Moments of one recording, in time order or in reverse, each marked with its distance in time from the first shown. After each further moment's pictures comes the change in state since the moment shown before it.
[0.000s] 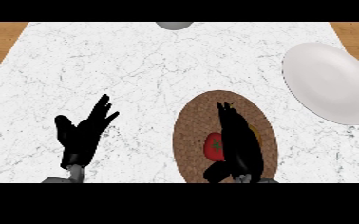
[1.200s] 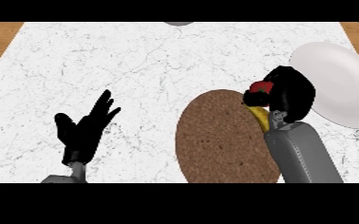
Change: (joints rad) left arm -0.015 -0.031 0.019 -0.032 -0.033 -0.021 0.012; right arm -0.273 -0.038 -0.430 0.223 0.314 -0.159 0.125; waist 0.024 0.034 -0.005
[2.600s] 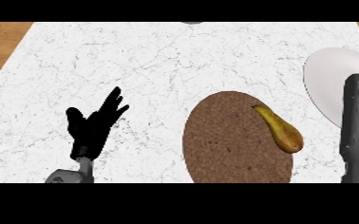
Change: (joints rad) left arm -0.041 -0.011 -0.036 0.007 -0.008 -0.017 0.033; right arm -0.322 -0.102 -0.705 0.275 0.869 -0.332 0.161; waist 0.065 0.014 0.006
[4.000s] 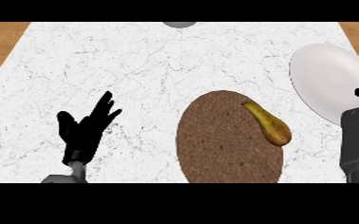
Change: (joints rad) left arm 0.037 0.011 0.042 0.009 0.005 0.001 -0.011; right arm 0.042 -0.022 -0.517 0.449 -0.380 -0.581 -0.261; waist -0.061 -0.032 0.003
